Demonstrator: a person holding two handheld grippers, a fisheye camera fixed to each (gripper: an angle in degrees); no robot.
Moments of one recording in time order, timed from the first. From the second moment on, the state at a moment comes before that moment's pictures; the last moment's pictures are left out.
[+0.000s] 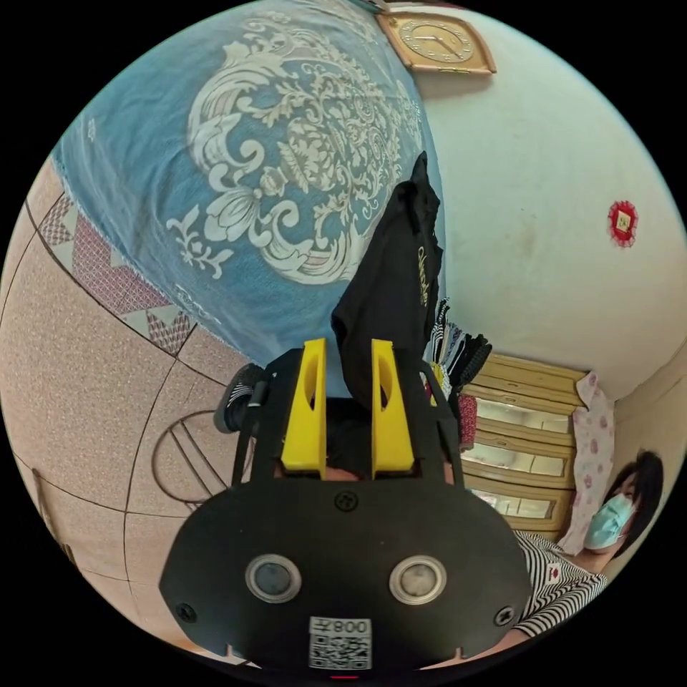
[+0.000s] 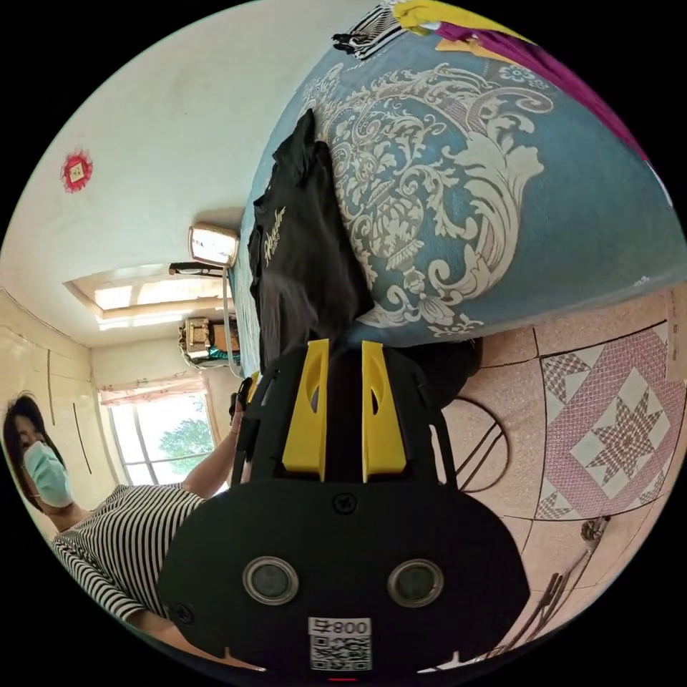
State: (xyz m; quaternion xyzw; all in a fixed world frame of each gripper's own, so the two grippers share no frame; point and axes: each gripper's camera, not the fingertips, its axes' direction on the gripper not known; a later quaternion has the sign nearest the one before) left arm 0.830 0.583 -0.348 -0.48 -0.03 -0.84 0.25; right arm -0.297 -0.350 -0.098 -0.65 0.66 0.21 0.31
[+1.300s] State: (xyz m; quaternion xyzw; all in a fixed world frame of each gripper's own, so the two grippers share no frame) left arm 0.936 0.532 -0.405 -0.31 0.00 -0.89 0.34; right arm -0.372 -0.318 -0.158 -0.58 0.58 0.25 0.51
